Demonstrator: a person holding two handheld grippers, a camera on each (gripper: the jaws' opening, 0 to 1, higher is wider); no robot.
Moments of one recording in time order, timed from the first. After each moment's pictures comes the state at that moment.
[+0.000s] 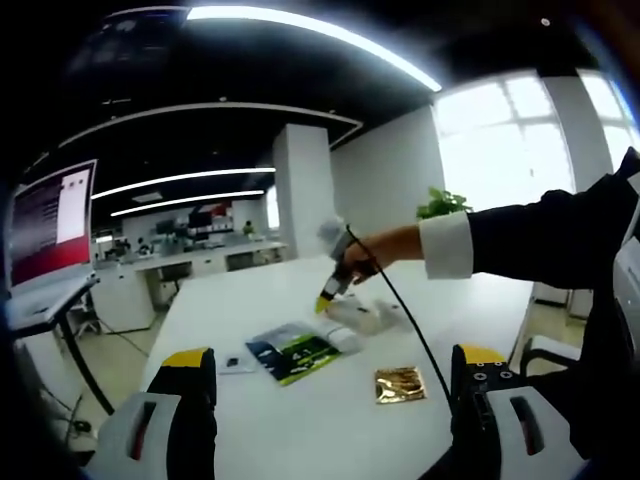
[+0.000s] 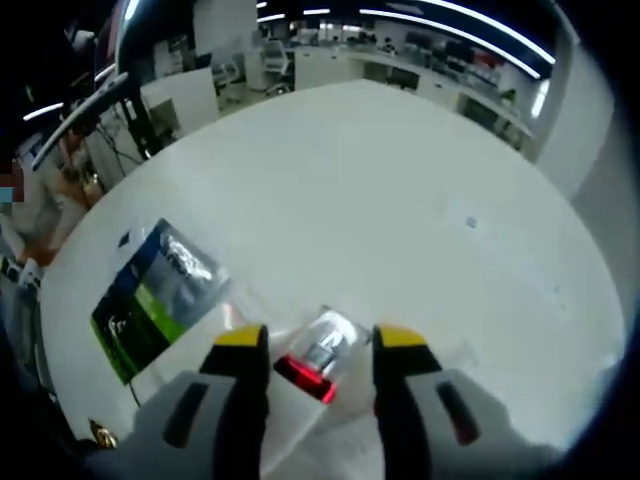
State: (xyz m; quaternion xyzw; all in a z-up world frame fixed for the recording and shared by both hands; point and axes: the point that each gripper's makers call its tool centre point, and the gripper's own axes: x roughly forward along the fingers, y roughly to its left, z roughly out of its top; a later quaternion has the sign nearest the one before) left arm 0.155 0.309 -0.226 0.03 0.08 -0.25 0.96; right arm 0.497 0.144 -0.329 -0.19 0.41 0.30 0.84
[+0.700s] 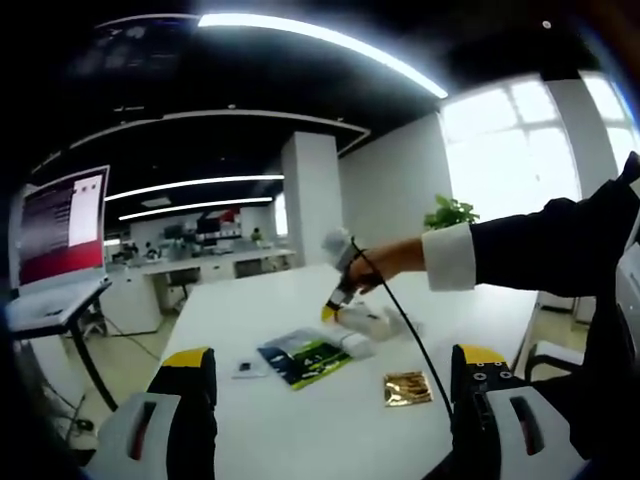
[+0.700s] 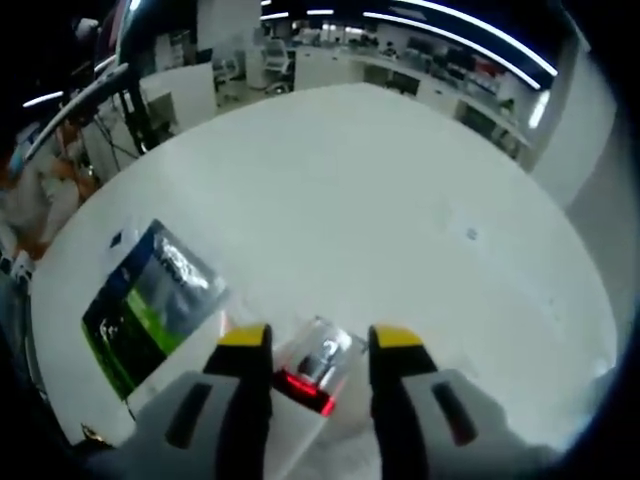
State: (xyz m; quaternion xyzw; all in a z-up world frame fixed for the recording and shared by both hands) left arm 0.149 0.323 -0.215 0.03 0.07 -0.24 0.97; right arm 0.496 0.152 -0.331 -0.21 0.40 0.29 0.84
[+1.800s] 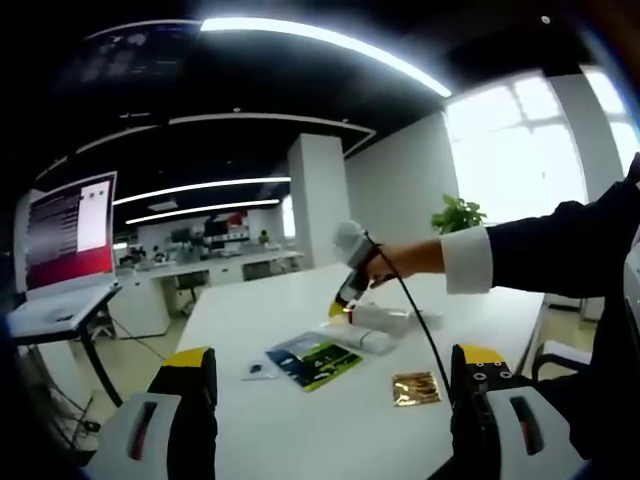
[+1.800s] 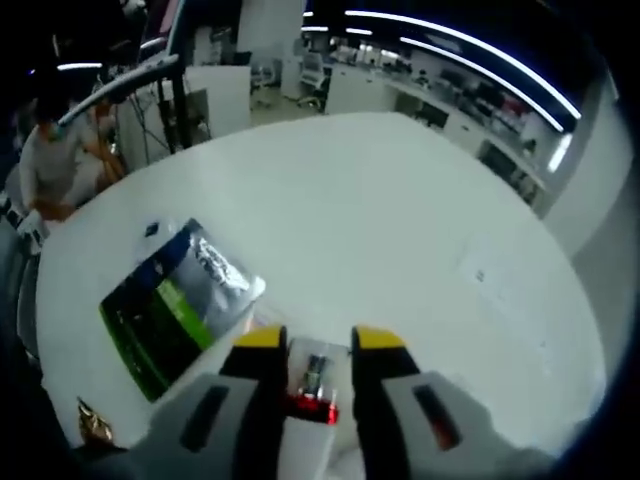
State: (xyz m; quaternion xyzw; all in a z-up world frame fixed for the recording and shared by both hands) left arm 0.147 0.328 -0.211 0.04 0.06 -0.22 0.97; right arm 0.458 0.169 -0.308 -0.26 0.34 0.35 0.83
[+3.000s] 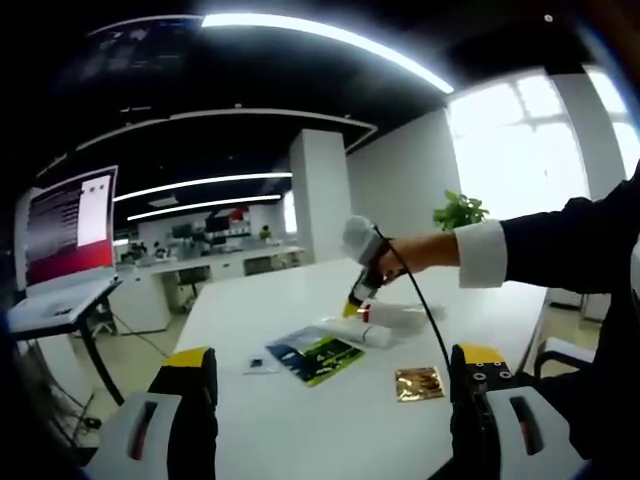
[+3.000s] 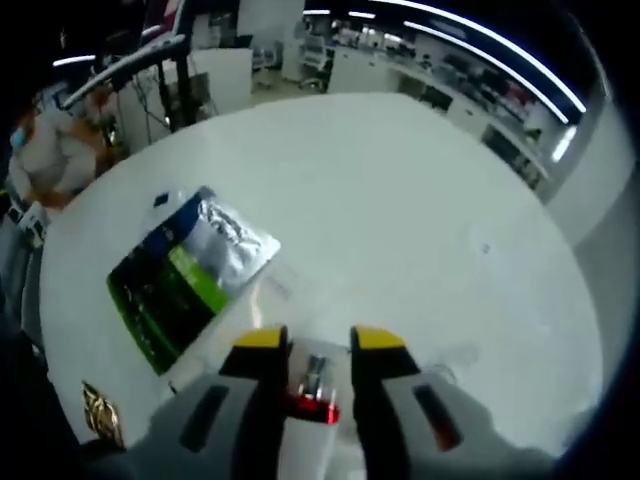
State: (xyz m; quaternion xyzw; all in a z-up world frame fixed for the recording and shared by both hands) left arm 0.152 0.337 -0.220 0.03 0.07 -0.22 0.97; right arm 0.442 0.164 -0.326 -0.27 0.39 0.35 0.81
